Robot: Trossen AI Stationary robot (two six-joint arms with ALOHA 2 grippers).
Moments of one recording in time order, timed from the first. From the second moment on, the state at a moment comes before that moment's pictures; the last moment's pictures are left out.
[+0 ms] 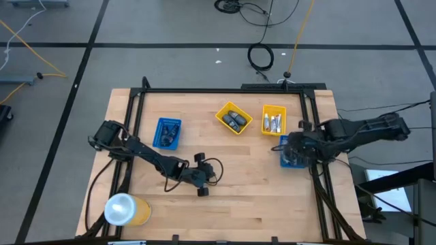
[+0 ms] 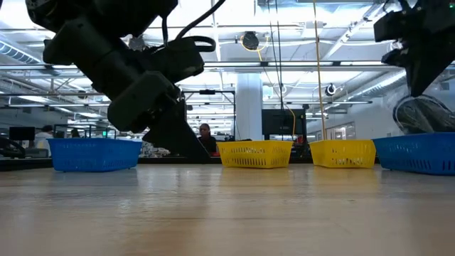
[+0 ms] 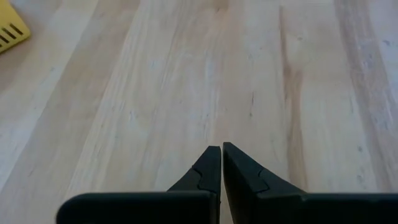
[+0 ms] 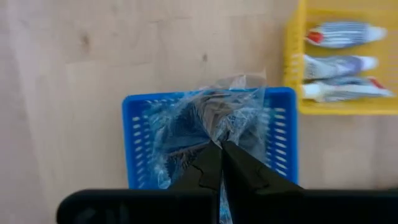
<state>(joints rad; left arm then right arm) -0.35 1.84 0.86 0.19 -0.37 -0.27 0.14 0.83 0.81 -1.26 0.16 0.25</state>
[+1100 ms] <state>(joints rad) -0.35 1.84 0.86 0.19 -0.35 -0.29 -0.09 0.93 0.81 -1.28 0.18 0.30</state>
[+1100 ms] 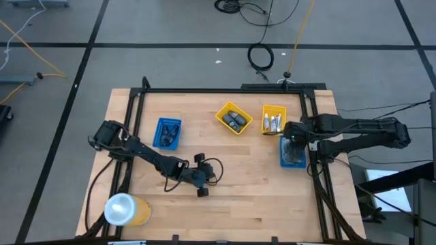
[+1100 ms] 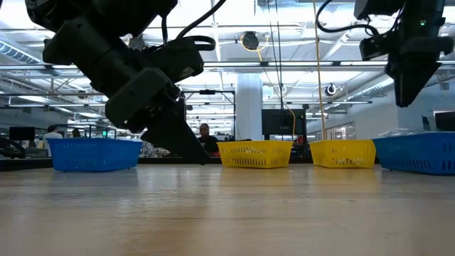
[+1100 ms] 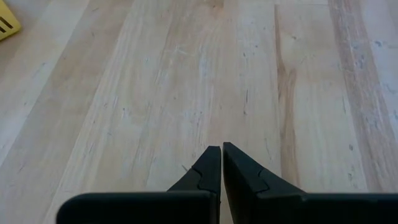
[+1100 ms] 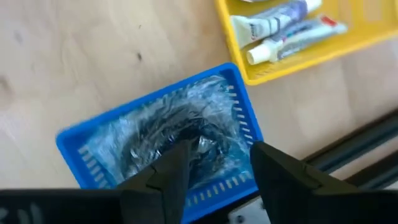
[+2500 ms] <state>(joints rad) -0.35 1.84 0.86 0.19 -0.35 -0.29 0.00 0.92 0.26 0.47 0.02 0.17</state>
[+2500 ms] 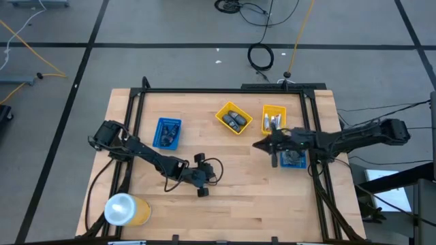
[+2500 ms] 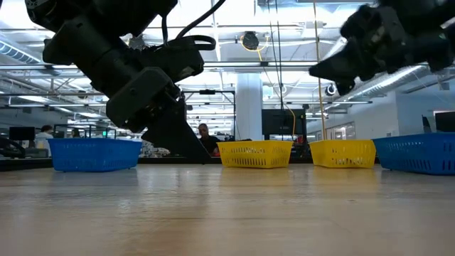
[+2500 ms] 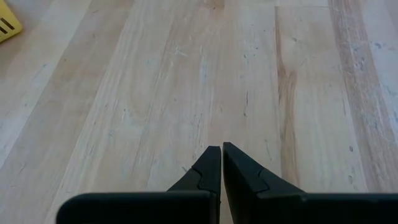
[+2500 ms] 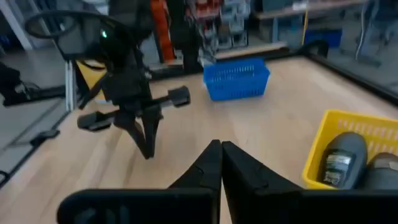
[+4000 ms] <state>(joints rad) -0.35 1.84 0.86 0.20 -0.35 -0.30 -0.02 0.01 0.02 0.06 -0.21 0.10</state>
